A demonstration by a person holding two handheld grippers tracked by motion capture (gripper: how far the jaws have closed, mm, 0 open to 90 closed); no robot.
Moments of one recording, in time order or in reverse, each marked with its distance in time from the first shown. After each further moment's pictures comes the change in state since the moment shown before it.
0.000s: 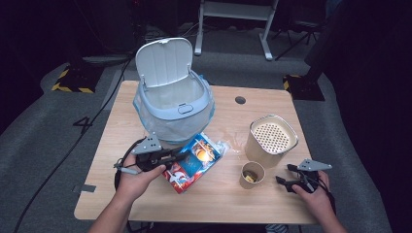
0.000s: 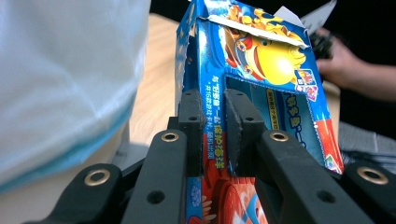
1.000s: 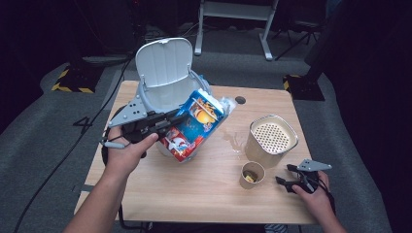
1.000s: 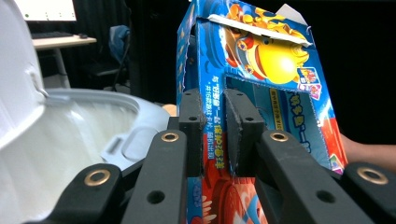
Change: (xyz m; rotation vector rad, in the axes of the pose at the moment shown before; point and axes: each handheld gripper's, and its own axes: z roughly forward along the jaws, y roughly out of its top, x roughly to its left) left arm 0.000 0.101 -0.039 -0.228 0.051 0.124; right arm 0.000 0.000 0.000 -0.002 0.008 -0.007
